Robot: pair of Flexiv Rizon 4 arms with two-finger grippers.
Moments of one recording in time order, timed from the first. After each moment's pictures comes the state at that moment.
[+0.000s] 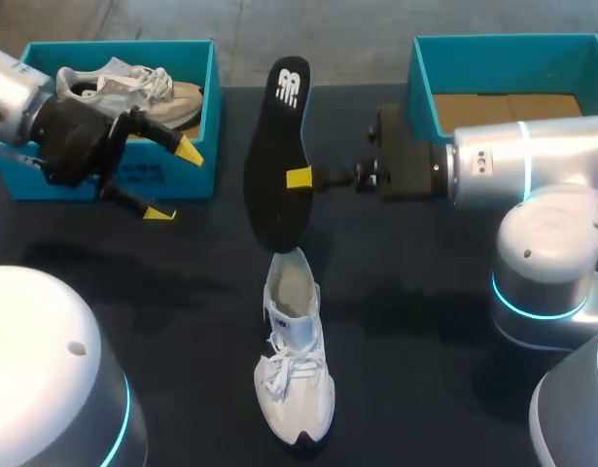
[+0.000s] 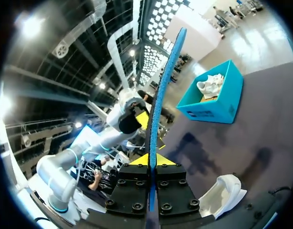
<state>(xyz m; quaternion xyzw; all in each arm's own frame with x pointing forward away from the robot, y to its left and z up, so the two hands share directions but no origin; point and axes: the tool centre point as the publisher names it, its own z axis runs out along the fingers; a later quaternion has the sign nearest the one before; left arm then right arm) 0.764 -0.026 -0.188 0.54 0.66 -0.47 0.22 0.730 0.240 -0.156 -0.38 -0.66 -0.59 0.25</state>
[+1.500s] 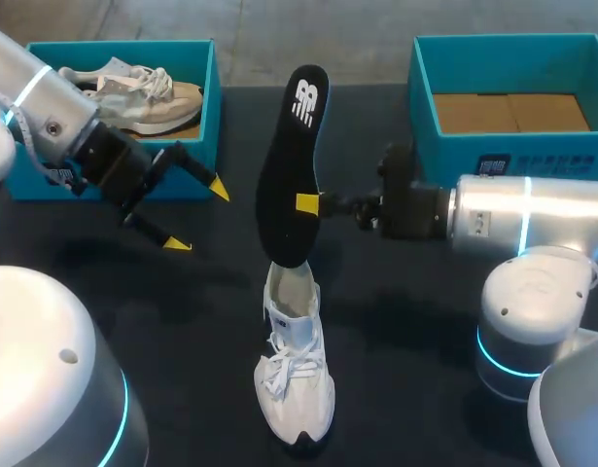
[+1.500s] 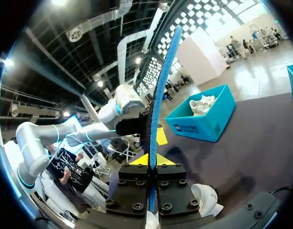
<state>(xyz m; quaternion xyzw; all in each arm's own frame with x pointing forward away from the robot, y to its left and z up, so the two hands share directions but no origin) 0.766 -0.043 -0.261 0.49 0.75 -0.42 0.12 0.734 0.230 -0.197 -0.35 -0.68 -0.64 0.11</state>
